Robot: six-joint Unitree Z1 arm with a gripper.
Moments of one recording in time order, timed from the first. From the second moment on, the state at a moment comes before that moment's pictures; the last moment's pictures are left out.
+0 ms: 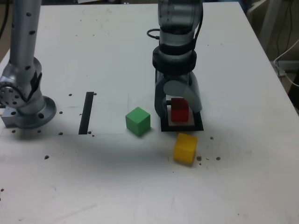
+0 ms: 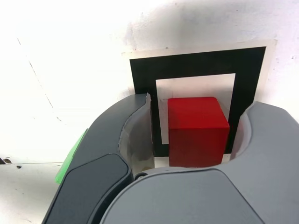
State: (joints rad) arm -0.05 1.97 -1.30 0.94 0.01 -0.02
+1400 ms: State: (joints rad) arm -0.38 2.04 -1.52 1.17 0.06 -0.08
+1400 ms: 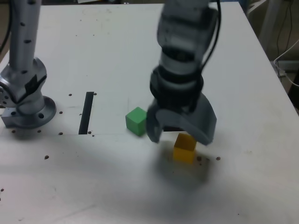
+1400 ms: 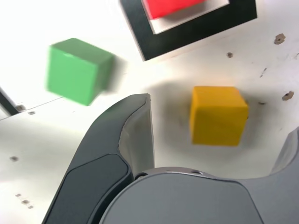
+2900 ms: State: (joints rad) arm -0.39 2.11 -1.55 1.13 0.03 -0.09
